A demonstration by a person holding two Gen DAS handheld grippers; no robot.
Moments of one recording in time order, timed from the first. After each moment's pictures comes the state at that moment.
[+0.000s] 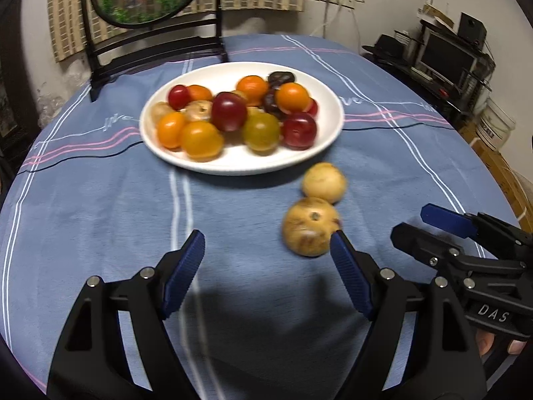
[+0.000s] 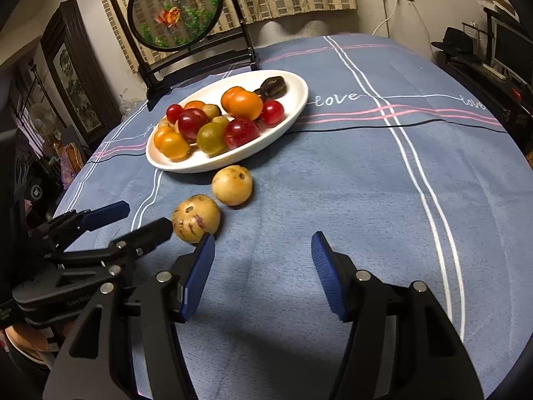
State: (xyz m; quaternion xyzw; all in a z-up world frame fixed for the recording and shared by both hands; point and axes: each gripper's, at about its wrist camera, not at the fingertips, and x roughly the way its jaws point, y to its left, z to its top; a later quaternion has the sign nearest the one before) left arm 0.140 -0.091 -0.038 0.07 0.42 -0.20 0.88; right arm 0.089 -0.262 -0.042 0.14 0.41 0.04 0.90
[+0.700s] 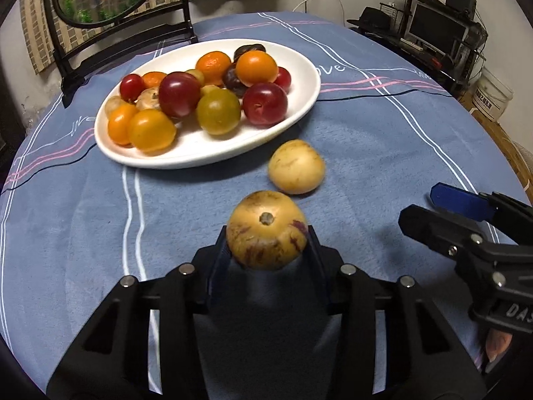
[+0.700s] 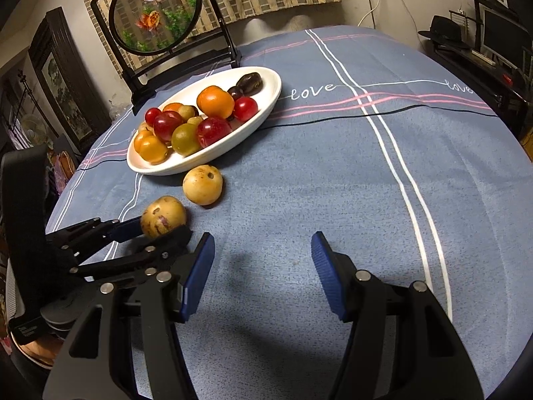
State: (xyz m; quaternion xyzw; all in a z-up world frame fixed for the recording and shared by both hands) left arm 0.148 -0.122 -0.065 0.11 0.45 -0.22 0.86; right arm 0.092 -0.277 -0.051 0.15 0.42 0.03 0.89
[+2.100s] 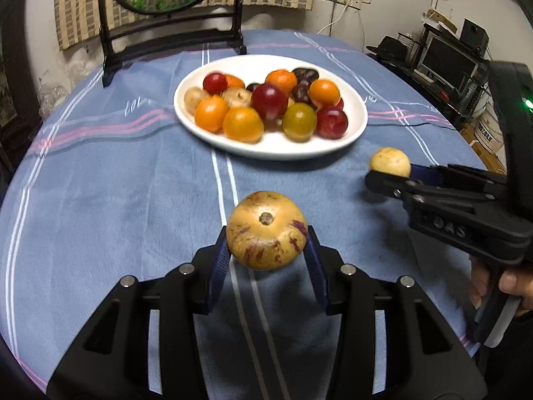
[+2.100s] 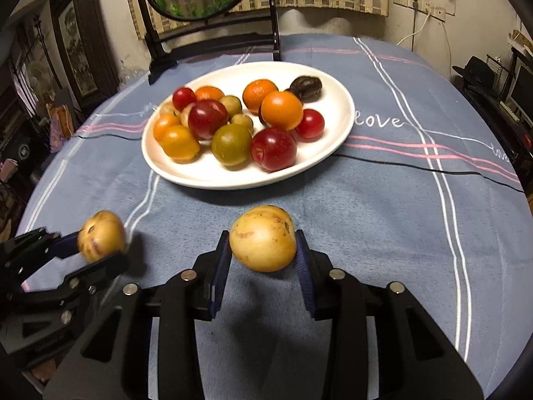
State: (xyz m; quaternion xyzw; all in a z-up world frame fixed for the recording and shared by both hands) left arm 0.144 -0.041 -0.034 0.06 0.43 -0.20 0.88; right arm 0.145 -0.221 -0.034 0.06 0.44 0.06 0.90
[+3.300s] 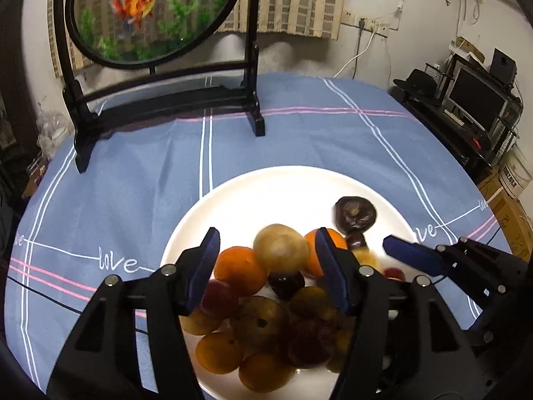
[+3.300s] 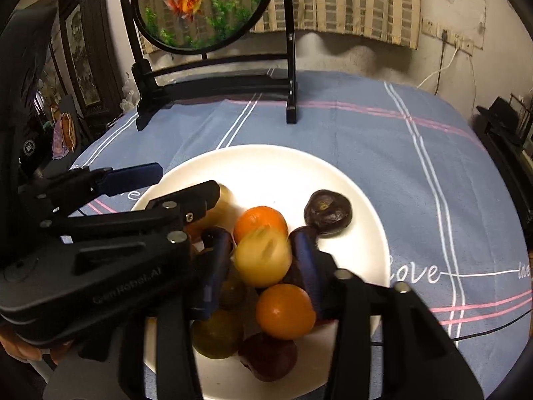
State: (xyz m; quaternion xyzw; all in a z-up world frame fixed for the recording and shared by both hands) left arm 0.342 -0.101 0.005 0.05 0.39 -0.18 0.90; right arm 0.298 -0.217 -0.005 0.02 0.40 0.07 0.91
